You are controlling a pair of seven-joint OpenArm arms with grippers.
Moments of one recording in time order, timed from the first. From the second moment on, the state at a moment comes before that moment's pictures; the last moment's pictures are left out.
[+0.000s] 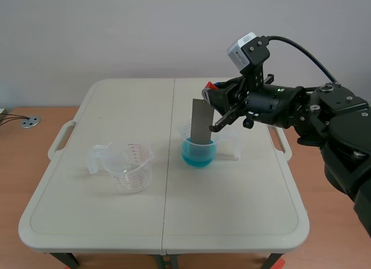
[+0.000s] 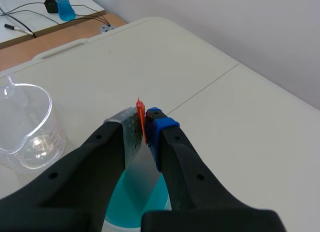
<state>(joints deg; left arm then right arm) 65.0 -41.9 -5.7 102.8 -11.9 -5.1 -2.0 15.9 10.5 -7.6 65.1 -3.6 44.9 8.1</state>
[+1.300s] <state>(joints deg) 65.0 -41.9 -5.7 102.8 -11.9 -5.1 -2.0 15.7 10.5 -7.6 69.8 -4.2 44.9 5.6</state>
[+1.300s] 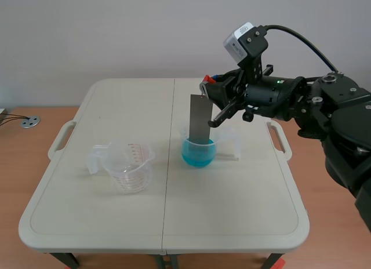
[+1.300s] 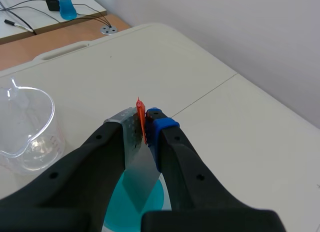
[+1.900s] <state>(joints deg) 56.9 -42.0 -5.6 102.8 -14.3 -4.8 -5.0 10.2 12.4 -6.7 85.5 -4.2 45.5 3.4</state>
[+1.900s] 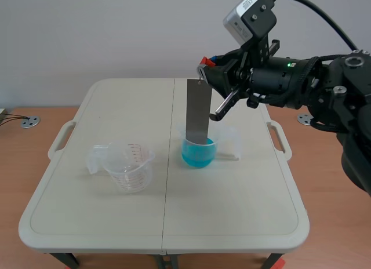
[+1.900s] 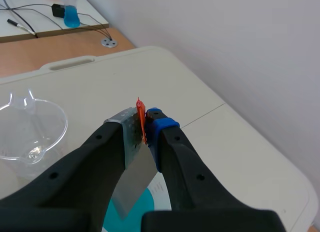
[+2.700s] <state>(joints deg) 24.9 -44.3 2.3 107.3 -14.5 -14.7 0.7 10.0 12.4 -5.0 93.3 -4.2 45.5 1.7</state>
